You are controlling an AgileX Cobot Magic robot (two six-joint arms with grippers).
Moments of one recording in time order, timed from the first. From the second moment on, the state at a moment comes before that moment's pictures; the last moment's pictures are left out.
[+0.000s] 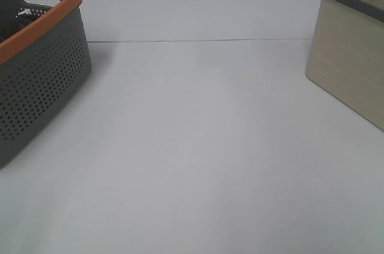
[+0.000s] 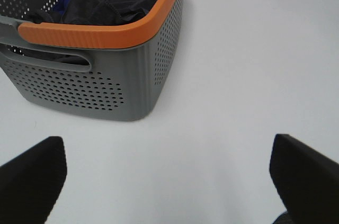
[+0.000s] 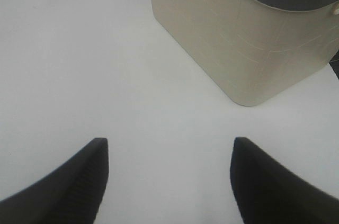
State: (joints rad) left arm -0.05 0.00 -0.50 -0.04 1.04 0.02; right arm -0.03 0.00 -0.50 0.02 1.07 0.01
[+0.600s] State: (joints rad) left arm -0.05 0.00 -0.50 -0.04 1.04 0.02; right arm -0.03 0.00 -0.50 0.02 1.07 0.01
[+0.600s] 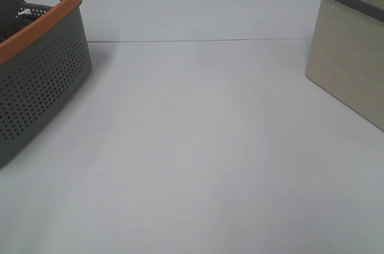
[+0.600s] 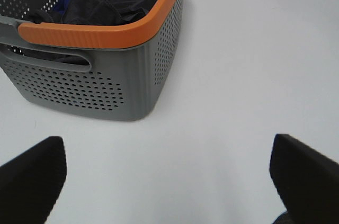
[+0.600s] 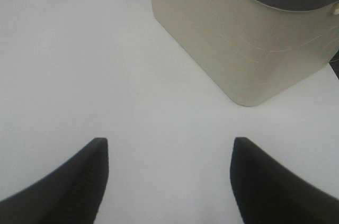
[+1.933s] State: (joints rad) left arm -0.05 0.00 -0.50 -0.04 1.04 0.02; right arm -0.03 0.00 -0.50 0.02 1.07 0.01
